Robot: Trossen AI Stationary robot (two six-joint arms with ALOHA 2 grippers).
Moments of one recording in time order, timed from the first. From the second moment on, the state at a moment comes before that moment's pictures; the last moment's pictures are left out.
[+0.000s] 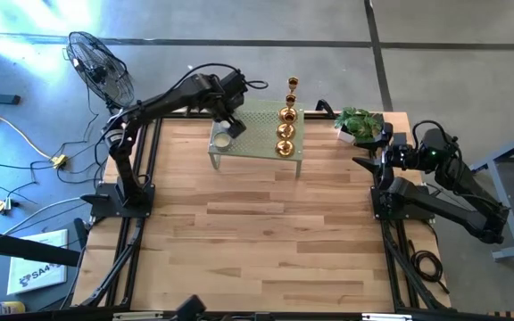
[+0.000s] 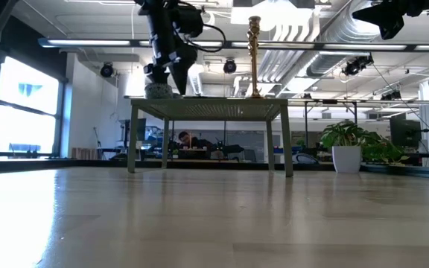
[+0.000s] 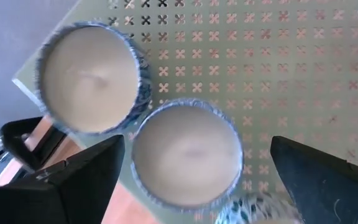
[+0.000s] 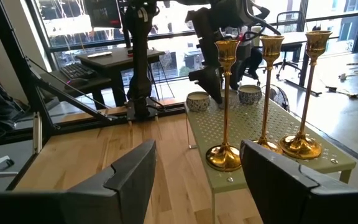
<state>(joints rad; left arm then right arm) 0.56 1.80 1.81 -1.19 -0.11 -0.11 -0.58 0.28 0.65 -0.45 -0.40 0.06</state>
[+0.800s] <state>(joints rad) 0.45 1.80 2.30 -1.57 -0.14 -0.11 -0.58 0.28 0.65 -0.29 -0.40 0.08</state>
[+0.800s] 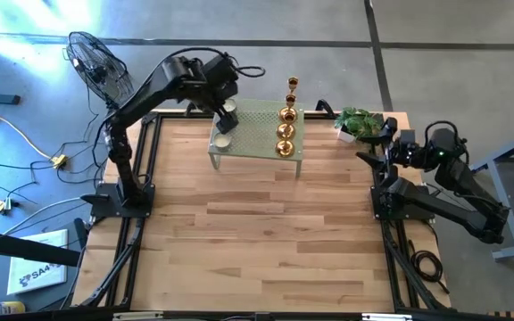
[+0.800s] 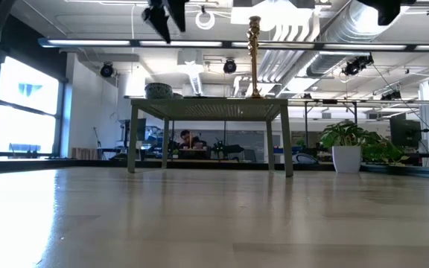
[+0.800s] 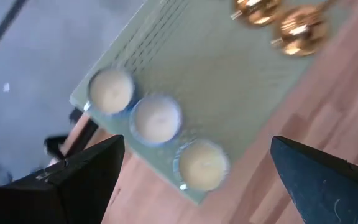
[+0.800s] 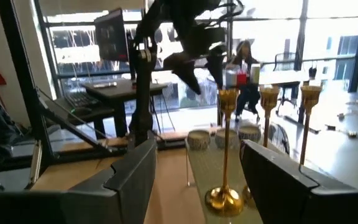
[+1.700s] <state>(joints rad) -0.06 1.35 2.36 -1.57 -0.55 -0.38 -0.58 0.33 1.27 -0.65 -0.30 -0.09</state>
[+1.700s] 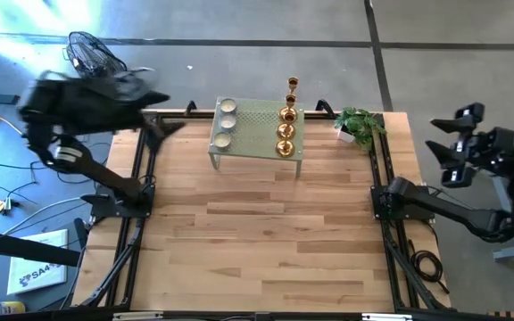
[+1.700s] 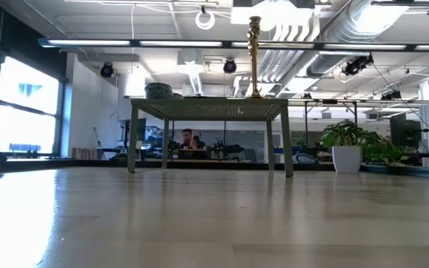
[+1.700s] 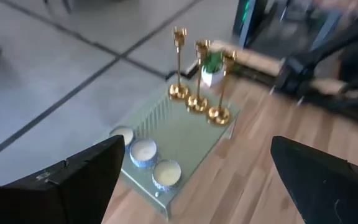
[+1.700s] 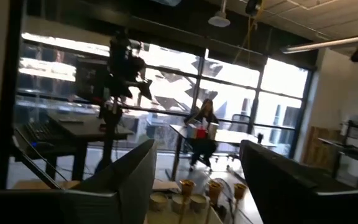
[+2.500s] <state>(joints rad) -0.22 1.13 2.34 -1.57 -0.68 -0.34 -0.53 0.33 1.91 -1.52 0.28 -0.01</state>
